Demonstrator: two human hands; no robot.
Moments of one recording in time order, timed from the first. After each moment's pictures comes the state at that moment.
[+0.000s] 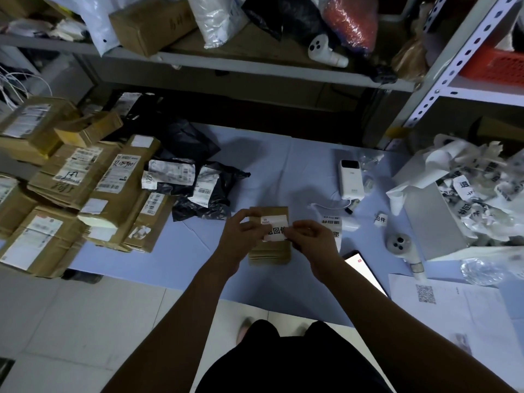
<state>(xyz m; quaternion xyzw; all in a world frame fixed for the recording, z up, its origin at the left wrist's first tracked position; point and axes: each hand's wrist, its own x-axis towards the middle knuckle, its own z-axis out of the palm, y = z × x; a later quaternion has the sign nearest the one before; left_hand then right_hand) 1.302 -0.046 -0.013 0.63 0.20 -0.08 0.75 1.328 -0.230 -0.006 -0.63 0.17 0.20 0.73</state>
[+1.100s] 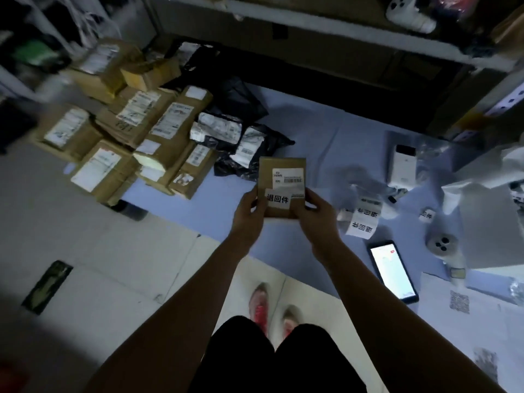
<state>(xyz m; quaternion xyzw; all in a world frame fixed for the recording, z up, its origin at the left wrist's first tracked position) 1.246 -0.035 -0.026 0.71 0.31 0.04 0.64 1.303 -0.181 -0.014 -0.73 0.03 0.21 0.65</state>
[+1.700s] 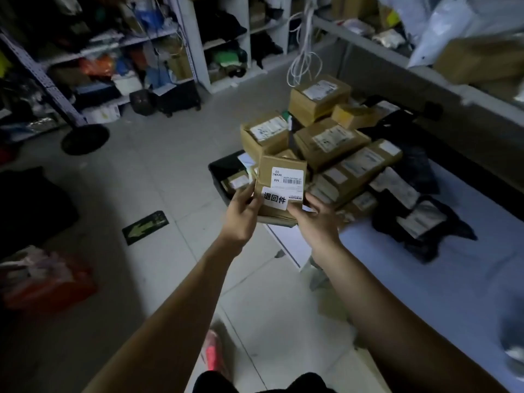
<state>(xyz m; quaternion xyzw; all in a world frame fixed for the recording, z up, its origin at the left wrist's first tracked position) 1.020 0.252 0.030 0.65 0.37 0.30 0.59 1.145 0.147 0.050 -0.70 -0.22 0.33 0.60</state>
